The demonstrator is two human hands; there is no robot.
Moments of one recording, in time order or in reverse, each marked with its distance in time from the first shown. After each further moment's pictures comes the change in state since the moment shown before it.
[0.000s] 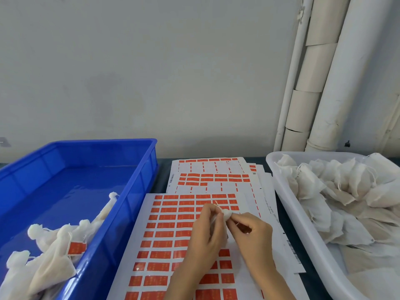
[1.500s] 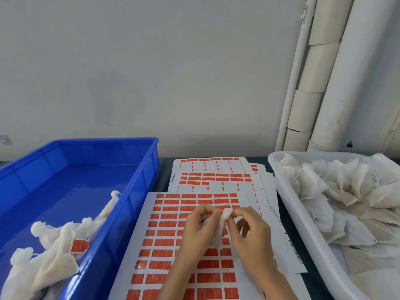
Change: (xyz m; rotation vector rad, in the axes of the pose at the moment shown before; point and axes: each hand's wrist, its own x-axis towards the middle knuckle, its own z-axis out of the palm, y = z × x) left_hand 0.007 0.003 -0.014 -0.124 0.055 -0.242; right_hand -0.005 -0.002 0.003 -0.038 -0.046 0.011
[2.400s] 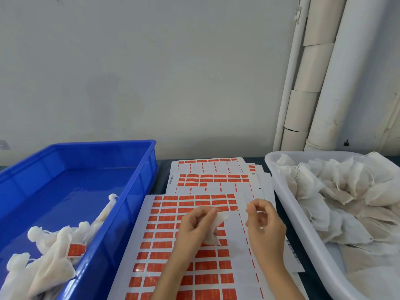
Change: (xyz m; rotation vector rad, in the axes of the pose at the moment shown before) left_hand 0.001 0.006 -0.008 -0.016 -0.059 -0.070; right_hand 0.014 0.001 -0.018 0.170 0.205 0.265
